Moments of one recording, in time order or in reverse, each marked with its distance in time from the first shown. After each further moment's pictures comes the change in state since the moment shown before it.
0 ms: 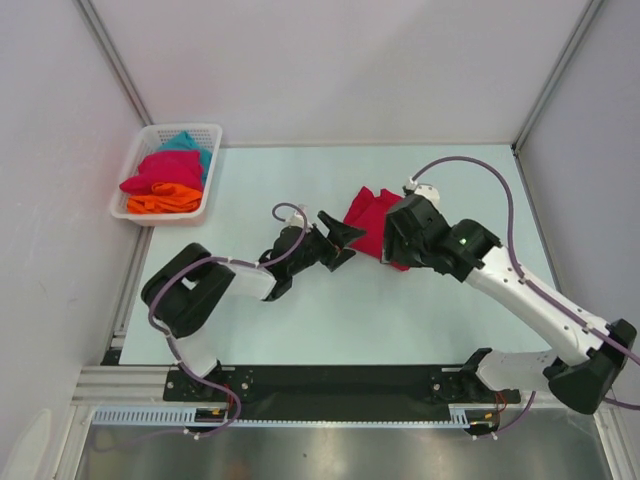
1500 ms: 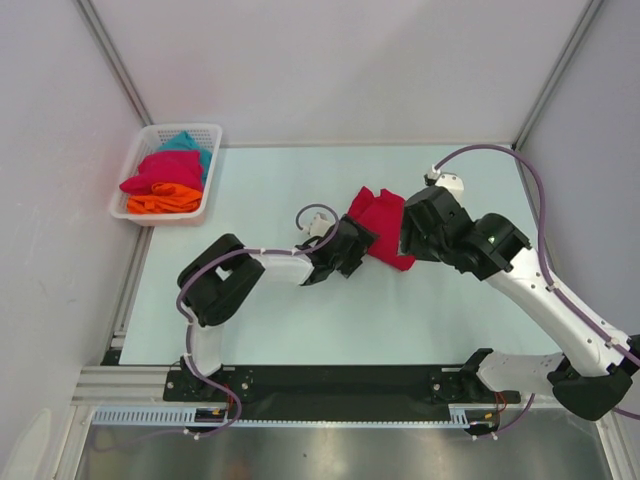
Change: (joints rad) left arm -0.150 0.193 0.363 -0.603 -0.405 -0.150; right arm -0.006 -0.054 0.148 -0.182 0.096 0.012
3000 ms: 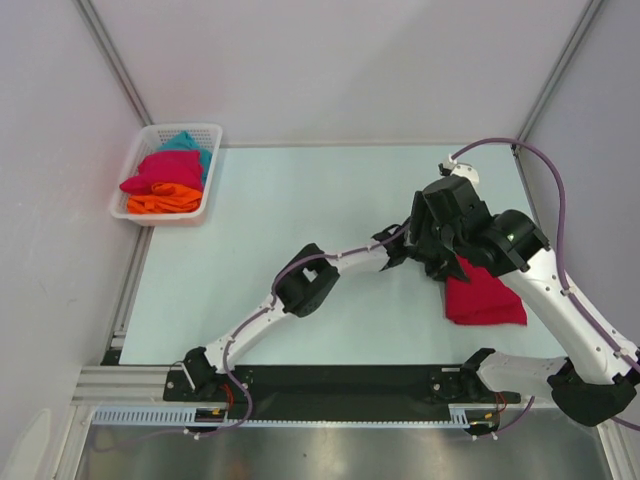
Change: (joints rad) left arm -0.104 0.846 1.218 -0.148 0.996 0.244; right arm -0.081 -0.023 0.056 0.002 -0.057 -0.036
